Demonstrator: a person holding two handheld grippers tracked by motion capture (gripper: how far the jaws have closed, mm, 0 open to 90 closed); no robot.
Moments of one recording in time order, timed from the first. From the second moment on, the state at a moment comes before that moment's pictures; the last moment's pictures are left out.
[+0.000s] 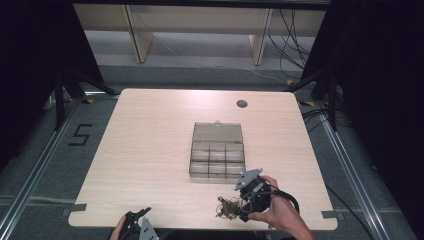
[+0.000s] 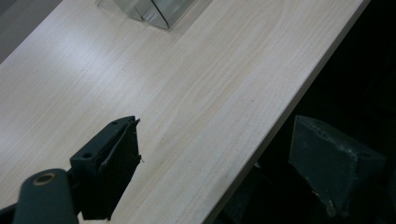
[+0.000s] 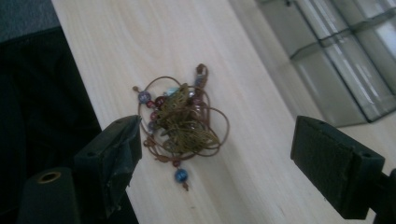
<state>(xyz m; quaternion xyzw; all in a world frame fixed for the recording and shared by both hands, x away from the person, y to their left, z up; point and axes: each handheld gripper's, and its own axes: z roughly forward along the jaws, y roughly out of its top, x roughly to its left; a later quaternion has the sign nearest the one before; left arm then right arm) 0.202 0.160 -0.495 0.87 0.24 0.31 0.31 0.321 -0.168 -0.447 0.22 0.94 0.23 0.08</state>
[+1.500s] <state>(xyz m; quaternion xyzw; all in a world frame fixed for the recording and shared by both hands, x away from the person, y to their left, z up) 0.203 0.160 -0.496 0.86 0.25 0.31 0.32 0.330 -0.130 -0.464 0.14 0.98 0.15 0.02</state>
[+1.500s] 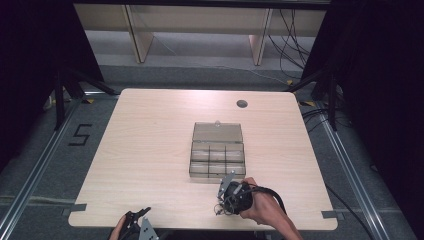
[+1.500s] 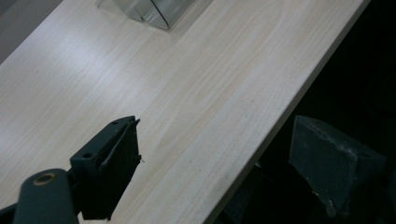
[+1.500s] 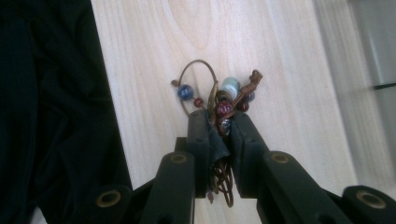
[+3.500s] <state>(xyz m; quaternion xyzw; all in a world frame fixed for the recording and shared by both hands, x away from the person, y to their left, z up) 0.204 0.161 -0.496 0.86 0.25 0.31 0.32 0.422 -0.056 -0.353 0.13 0.98 0.12 0.04</state>
